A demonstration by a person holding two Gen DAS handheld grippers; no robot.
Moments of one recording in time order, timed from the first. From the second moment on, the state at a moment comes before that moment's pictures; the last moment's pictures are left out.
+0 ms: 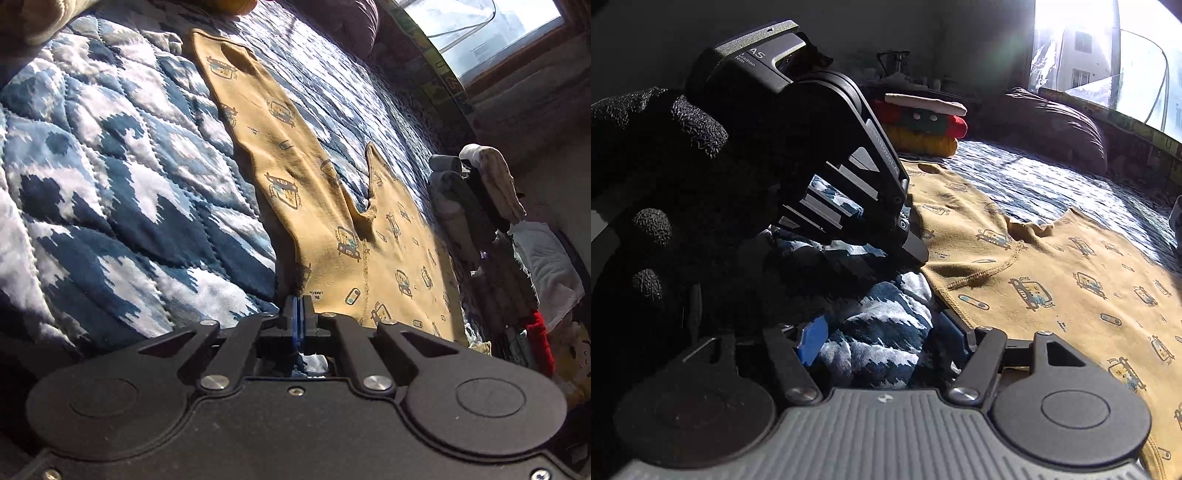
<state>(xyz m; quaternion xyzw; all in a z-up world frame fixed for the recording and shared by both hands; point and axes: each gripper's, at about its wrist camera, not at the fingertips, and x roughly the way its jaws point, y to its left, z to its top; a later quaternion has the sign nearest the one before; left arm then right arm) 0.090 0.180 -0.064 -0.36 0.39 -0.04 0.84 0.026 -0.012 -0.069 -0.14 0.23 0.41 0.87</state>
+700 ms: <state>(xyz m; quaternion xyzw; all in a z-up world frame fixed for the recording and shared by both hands) 0.079 -0.042 -0.032 -0.09 0.32 -0.26 0.91 0.057 -0.326 -0.084 0.34 0.27 0.03 0.90</state>
